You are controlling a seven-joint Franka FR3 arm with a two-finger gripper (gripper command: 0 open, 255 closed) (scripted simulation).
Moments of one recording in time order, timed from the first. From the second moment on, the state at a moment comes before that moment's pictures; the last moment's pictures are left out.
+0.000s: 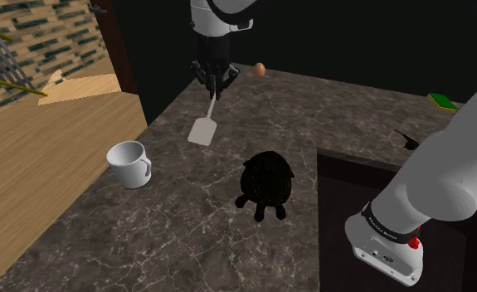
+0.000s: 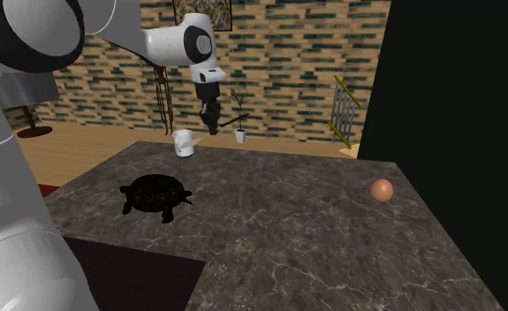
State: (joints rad) arm 0.03 0.01 0.34 -1.86 -0.07 1.87 1.47
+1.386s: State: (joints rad) arm 0.14 0.09 0.45 -1.91 -0.12 1.99 1.71
